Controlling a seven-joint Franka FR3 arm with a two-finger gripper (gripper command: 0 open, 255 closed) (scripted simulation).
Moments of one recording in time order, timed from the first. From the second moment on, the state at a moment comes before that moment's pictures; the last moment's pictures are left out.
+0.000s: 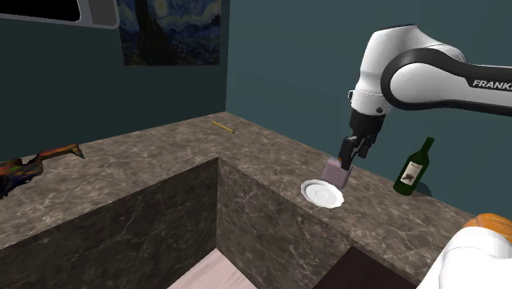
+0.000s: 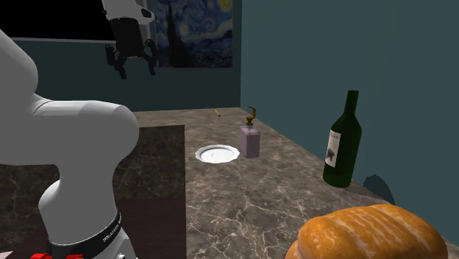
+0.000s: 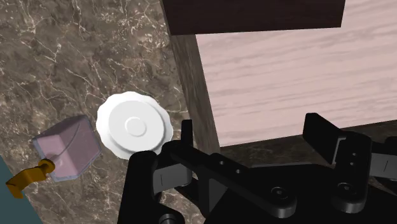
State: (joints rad) arm 0.02 -0.76 0.02 -2.37 -0.11 1.59 0.04
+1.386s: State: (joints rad) arm -0.04 -0.49 -0.48 -2.45 -0.23 2.12 -0.46
